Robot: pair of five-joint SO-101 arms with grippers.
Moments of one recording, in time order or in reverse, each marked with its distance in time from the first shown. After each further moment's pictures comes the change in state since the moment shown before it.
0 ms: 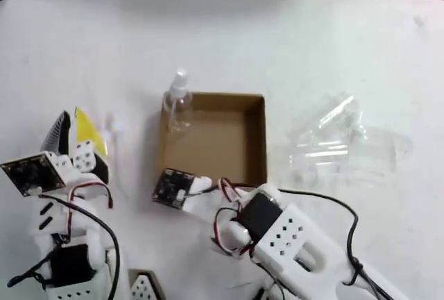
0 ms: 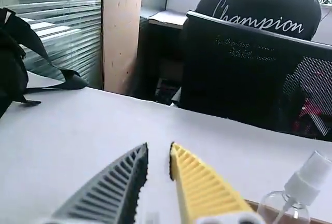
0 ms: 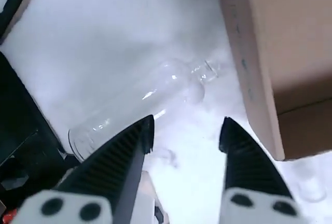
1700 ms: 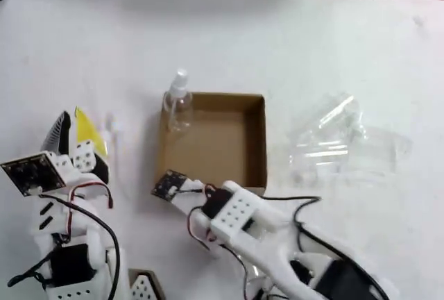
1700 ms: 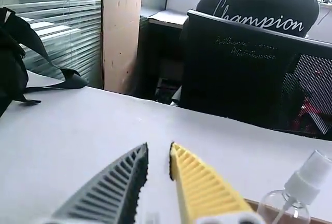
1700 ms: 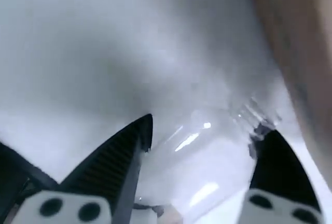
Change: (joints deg) left arm 0.0 0.0 0.0 0.0 0.0; right arm -2.2 27.3 6.3 -20.1 -13.0
